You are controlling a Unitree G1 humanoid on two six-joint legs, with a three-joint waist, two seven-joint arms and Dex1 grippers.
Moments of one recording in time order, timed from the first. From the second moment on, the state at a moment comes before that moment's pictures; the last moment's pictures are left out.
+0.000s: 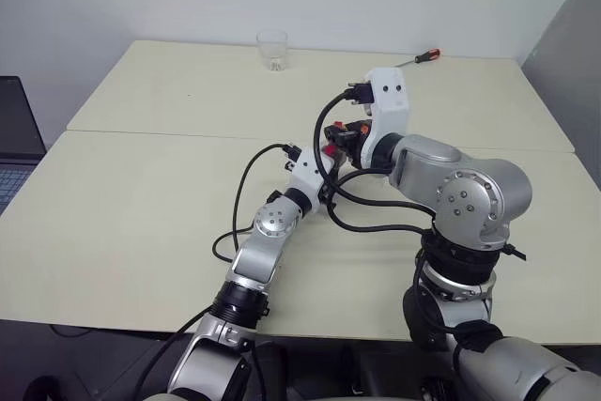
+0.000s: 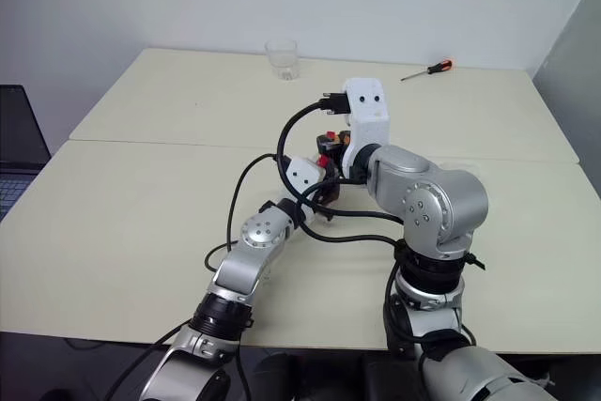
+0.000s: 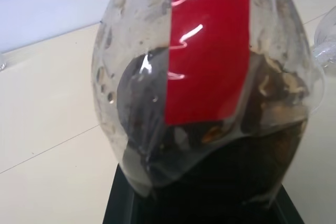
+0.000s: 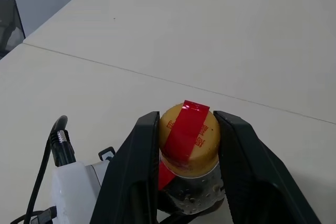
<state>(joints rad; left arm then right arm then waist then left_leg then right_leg) -0.48 0.06 -0.21 0.13 0.08 0.23 -0.27 -0.88 0.05 -0.12 -0.43 0.31 1.50 0.05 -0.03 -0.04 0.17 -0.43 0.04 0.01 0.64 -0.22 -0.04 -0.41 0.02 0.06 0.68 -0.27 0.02</state>
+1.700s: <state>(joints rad) -0.45 0.06 -0.21 0.08 0.08 0.26 -0.30 -1.20 -0.35 0.29 0.76 0.05 0.15 1.32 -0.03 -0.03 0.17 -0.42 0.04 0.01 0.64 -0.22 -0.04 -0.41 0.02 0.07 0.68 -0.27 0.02</state>
